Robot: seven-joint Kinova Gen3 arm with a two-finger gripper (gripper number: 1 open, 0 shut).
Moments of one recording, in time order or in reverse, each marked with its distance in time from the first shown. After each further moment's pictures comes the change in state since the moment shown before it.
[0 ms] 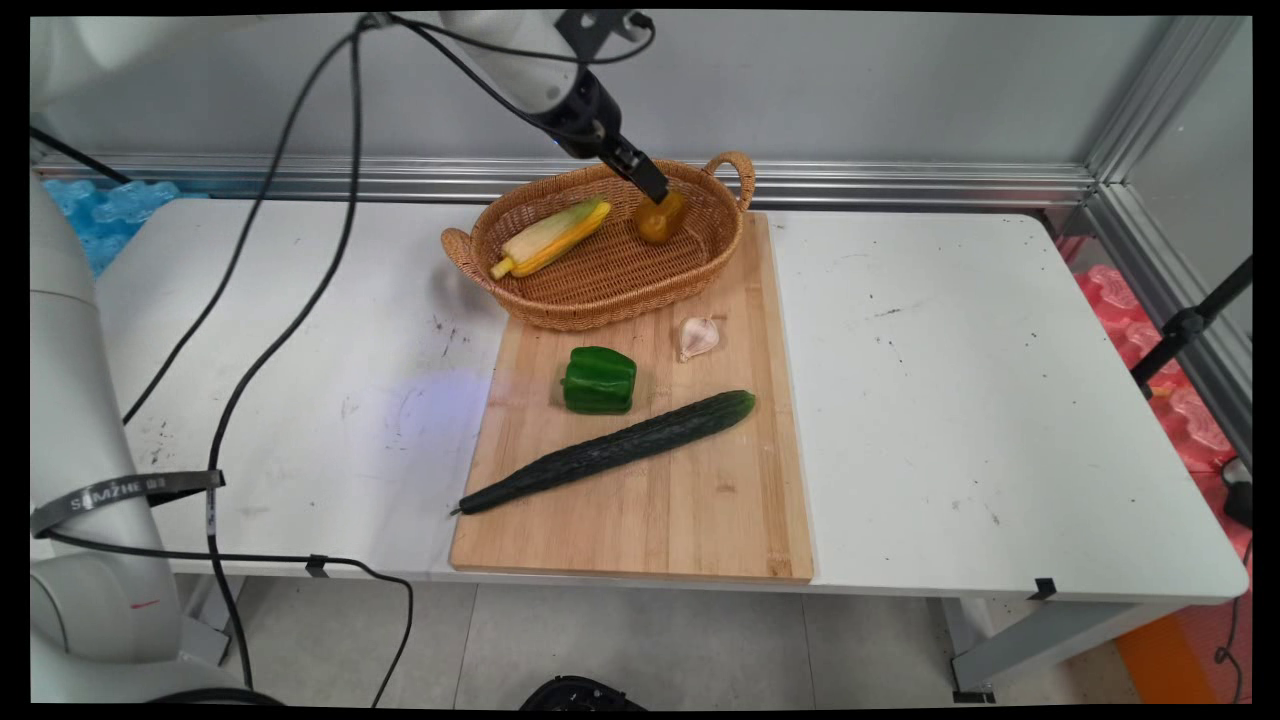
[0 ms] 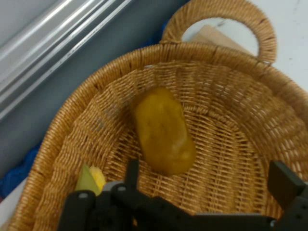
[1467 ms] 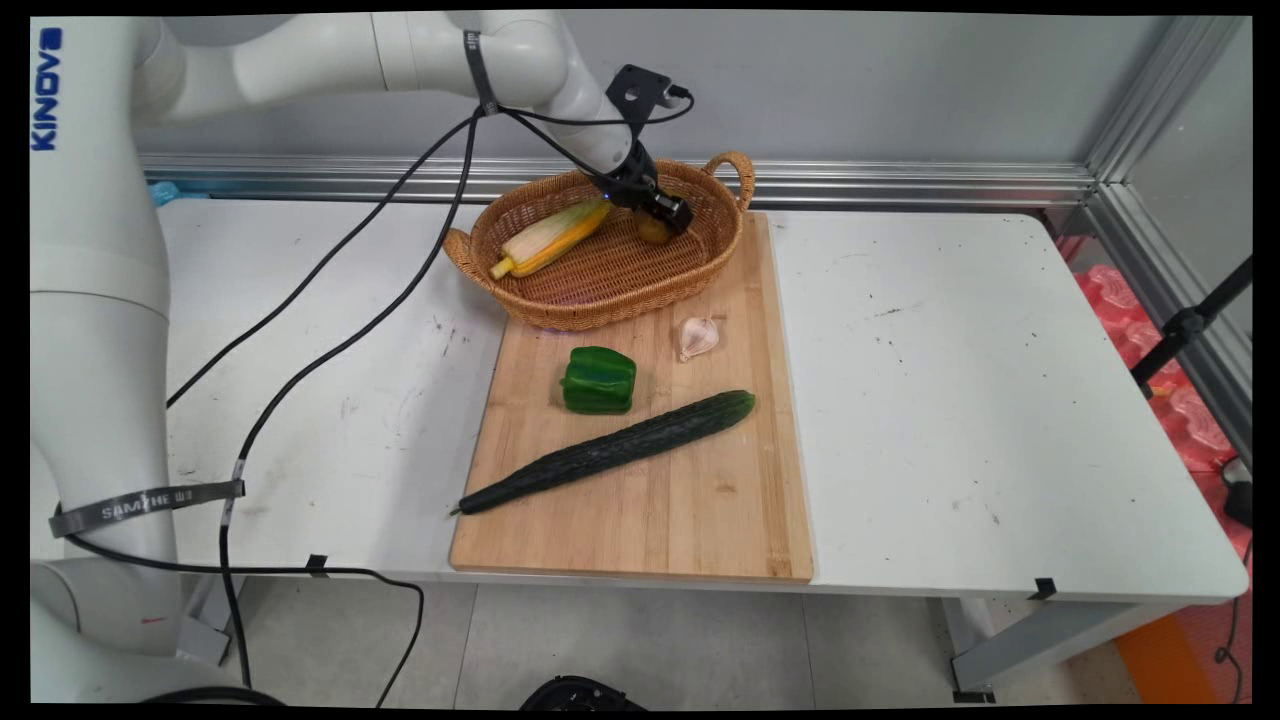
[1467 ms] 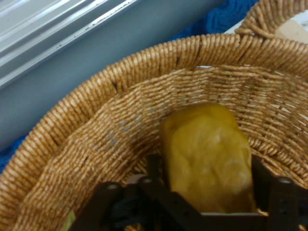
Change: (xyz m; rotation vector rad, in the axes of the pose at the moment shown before) arm 0.003 -0.004 0.120 0.080 -0.031 -0.178
